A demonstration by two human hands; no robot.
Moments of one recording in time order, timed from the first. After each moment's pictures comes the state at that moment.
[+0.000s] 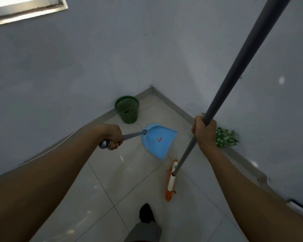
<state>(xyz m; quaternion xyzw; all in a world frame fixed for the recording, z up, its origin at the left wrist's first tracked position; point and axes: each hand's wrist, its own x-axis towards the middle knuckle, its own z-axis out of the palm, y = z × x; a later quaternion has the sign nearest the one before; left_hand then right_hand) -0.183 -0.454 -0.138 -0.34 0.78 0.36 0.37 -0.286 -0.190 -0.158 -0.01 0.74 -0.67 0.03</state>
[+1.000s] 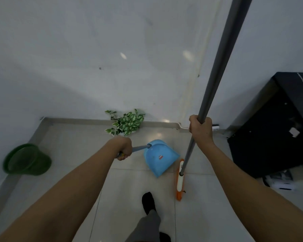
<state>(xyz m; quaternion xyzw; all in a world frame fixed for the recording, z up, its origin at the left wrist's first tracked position) -0.309 -0.047 -0.199 0.00 0.85 0.06 0.53 -0.214 0.189 -0.164 0.29 0.71 -0.62 -0.17</state>
